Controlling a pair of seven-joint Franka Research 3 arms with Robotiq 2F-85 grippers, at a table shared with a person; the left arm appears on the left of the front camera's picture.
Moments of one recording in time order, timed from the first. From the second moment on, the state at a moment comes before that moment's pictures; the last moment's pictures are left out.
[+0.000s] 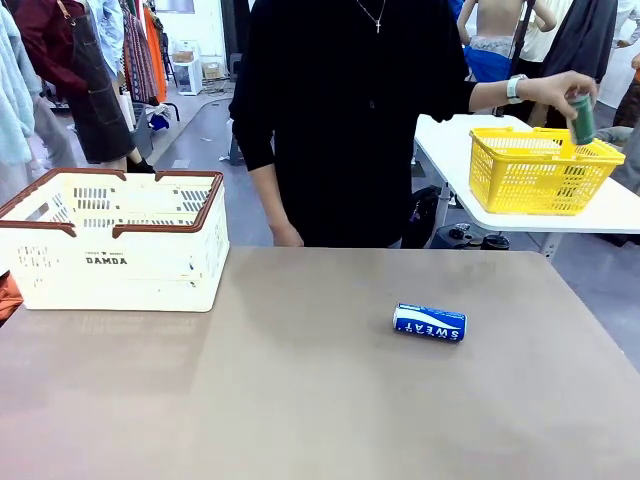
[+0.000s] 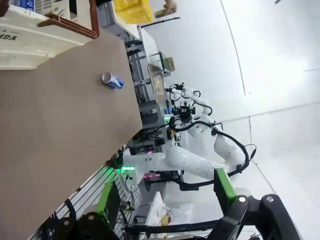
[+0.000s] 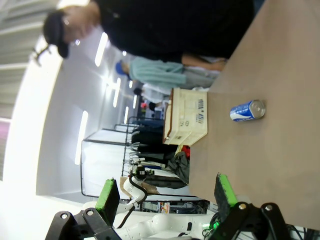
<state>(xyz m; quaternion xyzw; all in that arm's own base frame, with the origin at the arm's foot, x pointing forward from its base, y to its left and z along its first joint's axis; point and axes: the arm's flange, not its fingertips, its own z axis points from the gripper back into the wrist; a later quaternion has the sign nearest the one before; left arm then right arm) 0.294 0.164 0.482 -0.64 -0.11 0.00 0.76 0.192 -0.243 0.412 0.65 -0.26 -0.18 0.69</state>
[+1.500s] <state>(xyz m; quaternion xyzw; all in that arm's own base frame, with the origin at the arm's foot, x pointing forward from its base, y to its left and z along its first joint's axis) 0.299 0.161 0.492 -0.63 -0.11 0.00 0.77 0.257 -0.158 0.492 0.46 -0.24 -0.07 0.85</state>
